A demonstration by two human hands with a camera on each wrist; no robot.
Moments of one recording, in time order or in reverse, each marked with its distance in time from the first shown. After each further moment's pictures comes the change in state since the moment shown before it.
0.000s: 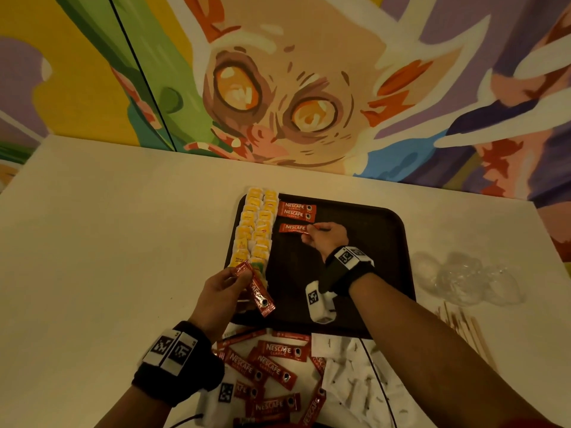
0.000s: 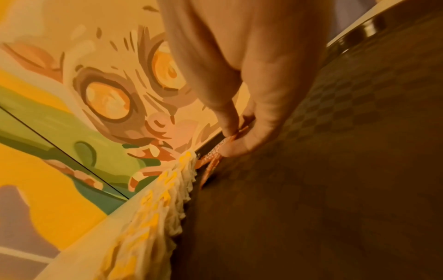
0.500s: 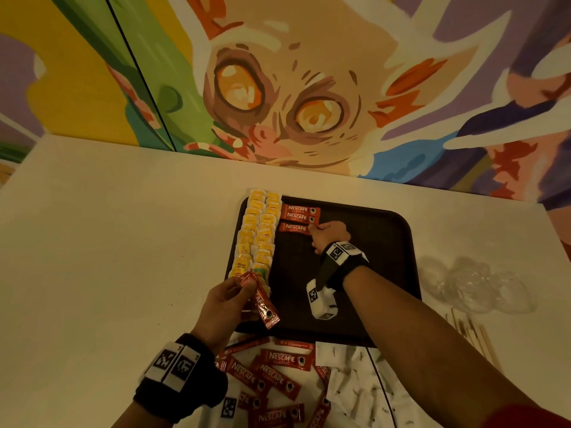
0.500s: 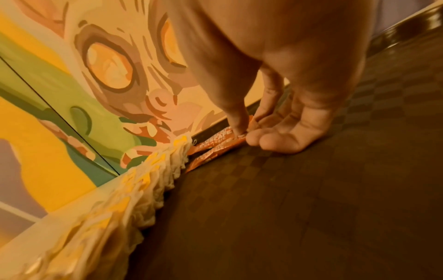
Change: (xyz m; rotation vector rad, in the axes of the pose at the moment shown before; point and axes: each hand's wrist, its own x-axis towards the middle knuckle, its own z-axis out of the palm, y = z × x) left_hand 0.006 -0.007 -0.001 0.005 -0.019 -0.020; right_hand 0.024 -0.008 0.013 -0.473 0.111 -0.077
